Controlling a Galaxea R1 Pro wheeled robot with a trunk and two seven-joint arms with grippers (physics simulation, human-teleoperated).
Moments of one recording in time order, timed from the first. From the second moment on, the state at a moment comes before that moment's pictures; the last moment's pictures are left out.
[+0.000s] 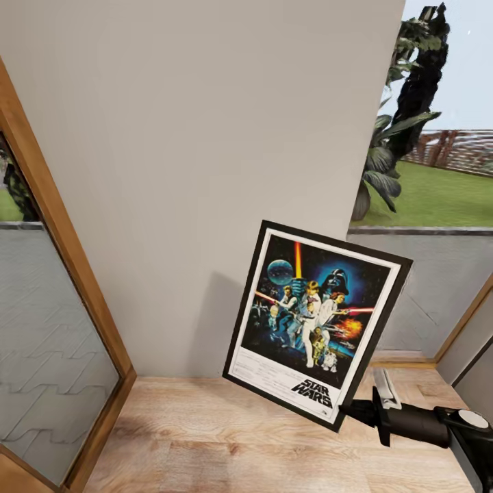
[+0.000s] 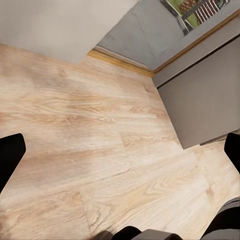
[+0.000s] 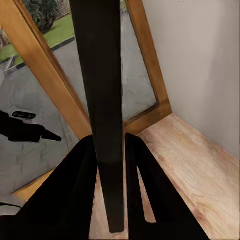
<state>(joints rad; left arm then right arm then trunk) -0.30 0.22 -0.48 -0.02 0.96 -0.44 -1.24 -0.32 -0.35 -0.17 -1.00 -0.15 0.07 1.50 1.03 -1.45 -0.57</state>
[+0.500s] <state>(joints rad) -0.30 0.22 -0.48 -0.02 0.96 -0.45 -1.24 -0.41 -0.23 0.01 -1.36 -0.11 0.41 1.33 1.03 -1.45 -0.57</state>
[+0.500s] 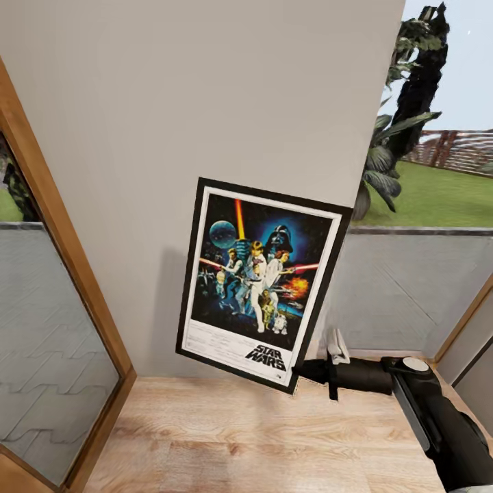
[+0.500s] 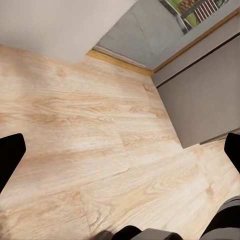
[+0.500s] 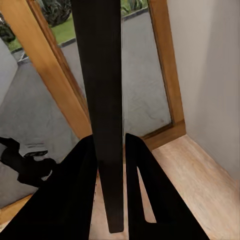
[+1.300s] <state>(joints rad) -0.30 0.22 -0.49 -0.03 0.95 -0.45 -1.05 -0.76 -0.09 0.24 -1.38 0.00 0.75 1.26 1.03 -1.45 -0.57</state>
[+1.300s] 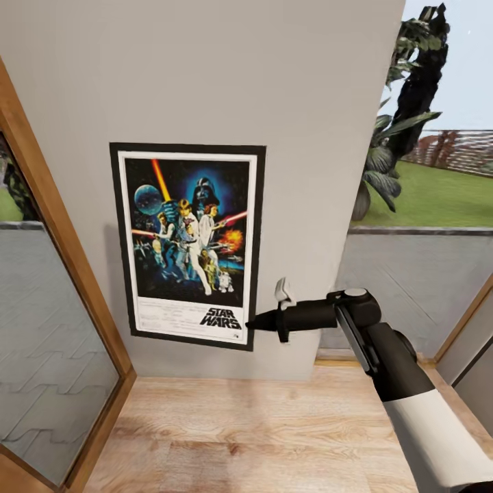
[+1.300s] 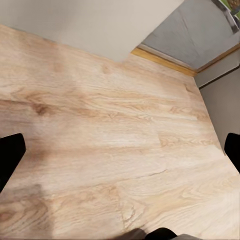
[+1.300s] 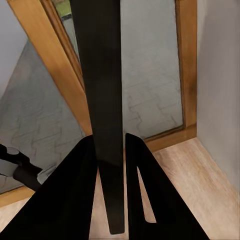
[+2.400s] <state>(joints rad) -0.30 0.22 -0.49 -0.03 0.95 -0.45 -1.01 -0.93 -0.08 0.24 -1.38 0.02 0.81 1.26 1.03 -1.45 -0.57</state>
